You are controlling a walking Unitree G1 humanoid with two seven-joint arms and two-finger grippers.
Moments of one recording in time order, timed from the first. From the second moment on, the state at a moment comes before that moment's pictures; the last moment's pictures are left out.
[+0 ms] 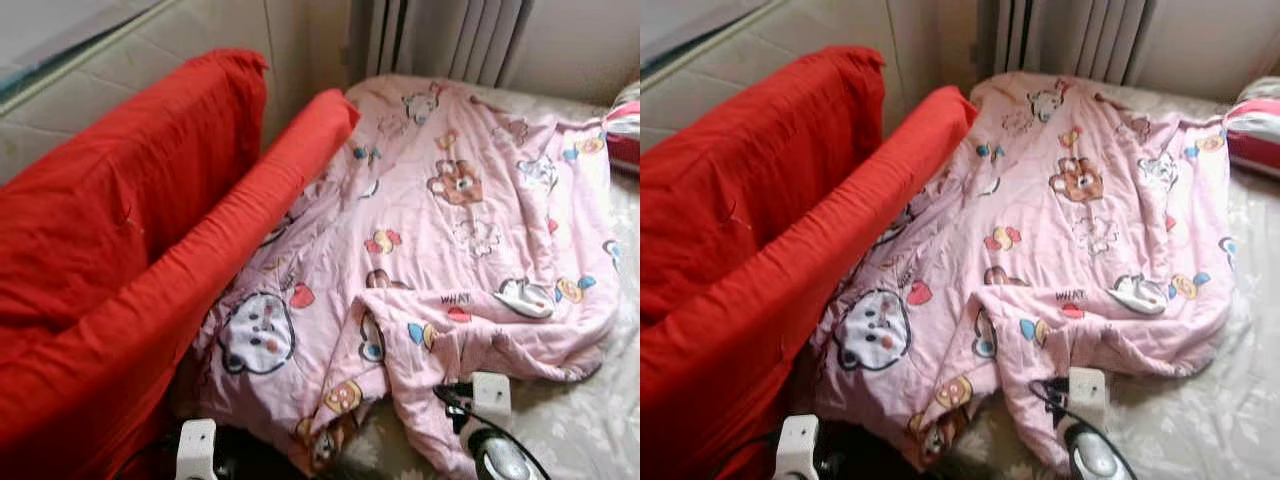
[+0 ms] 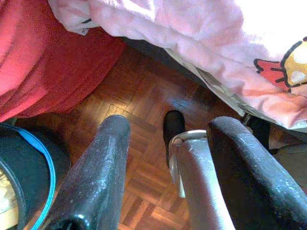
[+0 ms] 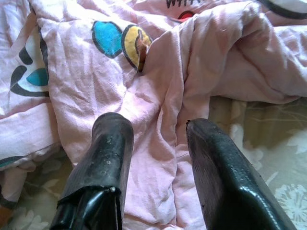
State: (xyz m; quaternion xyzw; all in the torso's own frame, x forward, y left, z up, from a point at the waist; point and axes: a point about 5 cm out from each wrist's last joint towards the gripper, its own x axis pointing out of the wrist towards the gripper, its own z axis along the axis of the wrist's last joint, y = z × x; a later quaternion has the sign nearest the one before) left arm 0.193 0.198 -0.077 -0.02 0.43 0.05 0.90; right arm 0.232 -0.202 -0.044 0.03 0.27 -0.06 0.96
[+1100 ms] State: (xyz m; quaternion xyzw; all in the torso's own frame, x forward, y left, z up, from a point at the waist) left arm 0.205 0.195 -0.070 -0.02 0.39 0.05 0.92; right arm 0.255 -0.192 -0.025 0.04 0.21 -0.07 0.97
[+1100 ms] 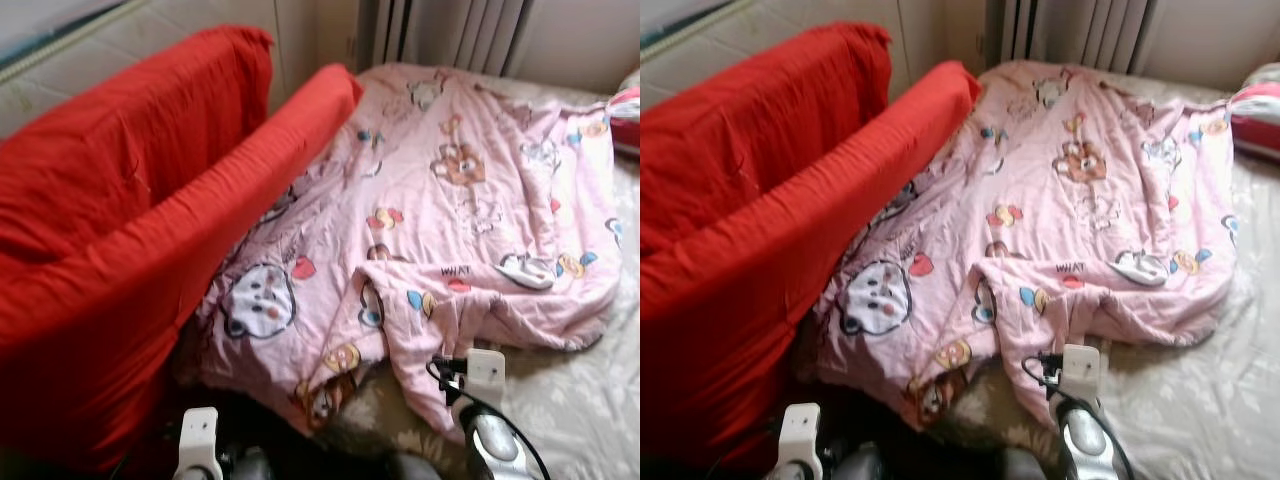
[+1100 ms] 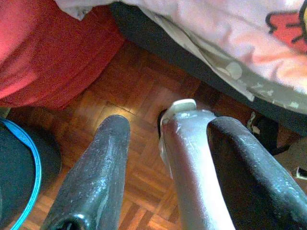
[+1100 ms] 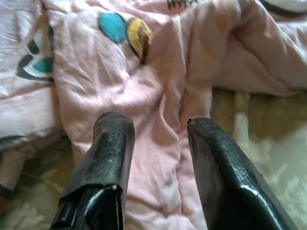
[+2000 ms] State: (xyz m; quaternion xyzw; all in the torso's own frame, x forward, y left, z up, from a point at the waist) left arm 0.226 0.198 -0.055 -0.01 0.35 0.05 0.94; right arm 0.269 -0.200 -0.018 0.26 0.18 -0.18 0.93
